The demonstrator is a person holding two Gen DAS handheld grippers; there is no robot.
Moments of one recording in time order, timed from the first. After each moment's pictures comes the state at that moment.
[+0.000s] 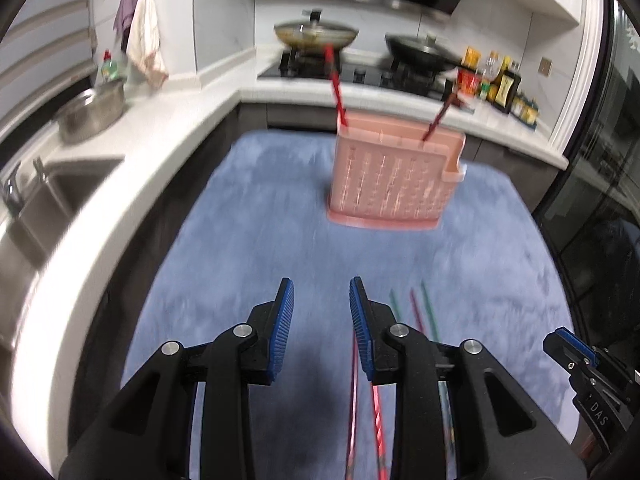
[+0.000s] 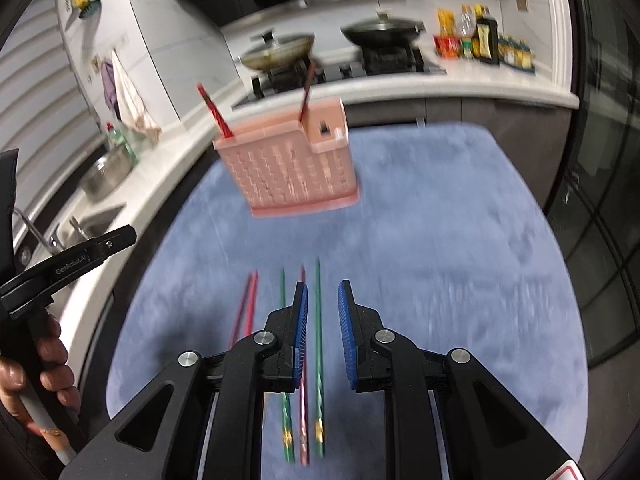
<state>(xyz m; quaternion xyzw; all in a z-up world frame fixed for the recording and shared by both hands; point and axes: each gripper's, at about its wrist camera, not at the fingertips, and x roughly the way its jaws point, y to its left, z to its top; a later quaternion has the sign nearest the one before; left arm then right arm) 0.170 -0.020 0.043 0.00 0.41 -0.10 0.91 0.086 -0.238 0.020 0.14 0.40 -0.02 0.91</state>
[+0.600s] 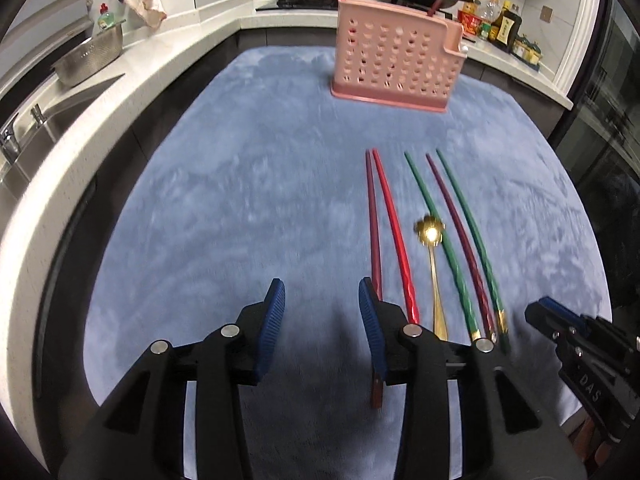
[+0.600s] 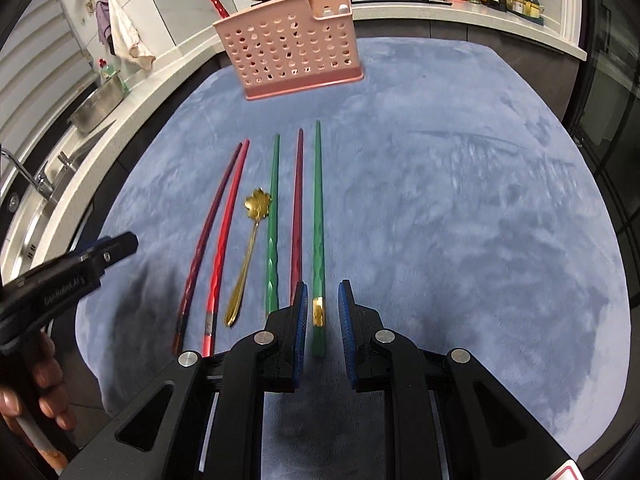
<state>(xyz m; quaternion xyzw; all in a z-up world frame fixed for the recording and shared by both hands) 0.101 -0.012 -0.043 0.03 0.48 -0.10 0.87 0.046 -0.205 -0.062 0.13 0.48 -0.01 0.87</state>
